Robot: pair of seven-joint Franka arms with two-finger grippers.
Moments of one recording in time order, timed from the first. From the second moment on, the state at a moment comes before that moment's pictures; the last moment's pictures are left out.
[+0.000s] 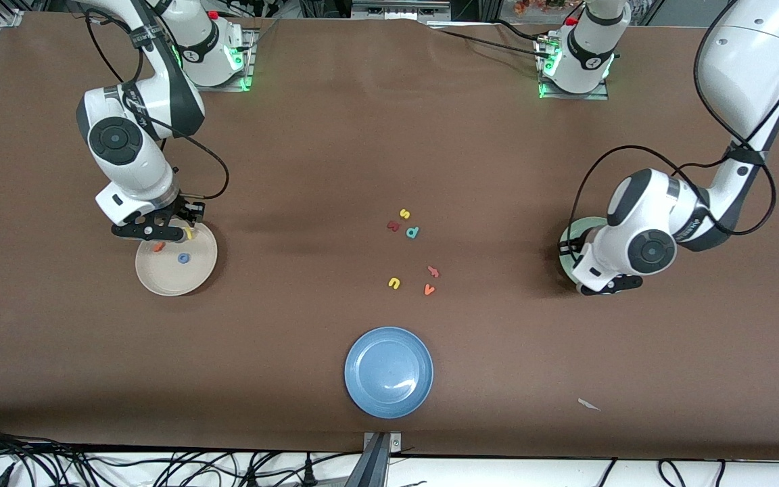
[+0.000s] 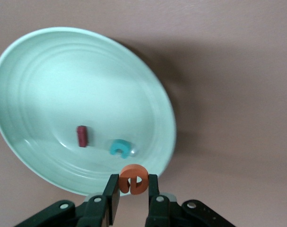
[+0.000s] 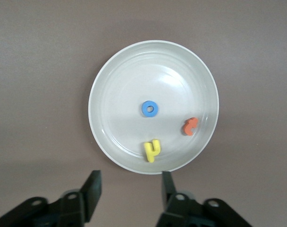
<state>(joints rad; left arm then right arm) 0.39 0.62 -0.59 -1.79 0.34 1.89 -0.52 0.01 0.16 0.19 -2.19 -0.32 2.28 0.42</state>
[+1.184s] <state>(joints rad) 0.56 0.63 -0.59 -1.86 0.38 1.90 -0.23 0.01 0.12 0.16 -1.68 -0.09 1.64 0.18</state>
